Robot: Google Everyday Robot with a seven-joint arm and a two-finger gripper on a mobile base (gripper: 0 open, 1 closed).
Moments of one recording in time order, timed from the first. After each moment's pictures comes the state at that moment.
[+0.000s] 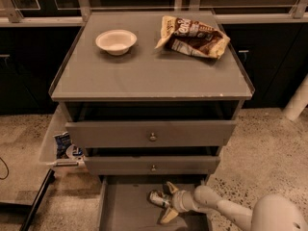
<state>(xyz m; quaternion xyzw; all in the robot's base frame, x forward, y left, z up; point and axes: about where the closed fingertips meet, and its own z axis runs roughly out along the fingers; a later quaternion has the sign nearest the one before) 0.529 -0.078 0.137 -0.57 0.71 0.21 0.34</state>
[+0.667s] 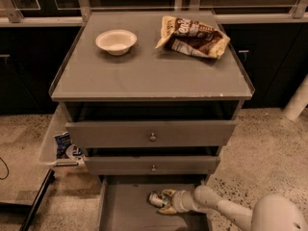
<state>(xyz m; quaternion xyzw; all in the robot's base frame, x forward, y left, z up) 0.529 -0.078 0.137 -0.57 0.71 0.21 0.34</state>
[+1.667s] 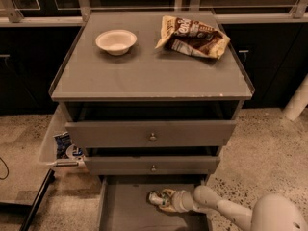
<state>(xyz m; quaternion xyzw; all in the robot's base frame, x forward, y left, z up) 0.529 -0.078 0.137 -0.57 0.71 0.21 0.34</state>
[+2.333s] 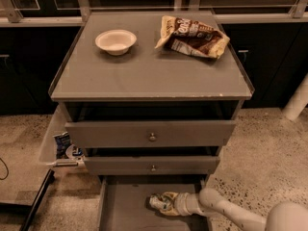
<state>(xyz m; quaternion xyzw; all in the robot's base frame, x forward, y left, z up) 0.509 -0.081 0.162 -0.56 0.71 0.24 0.35</state>
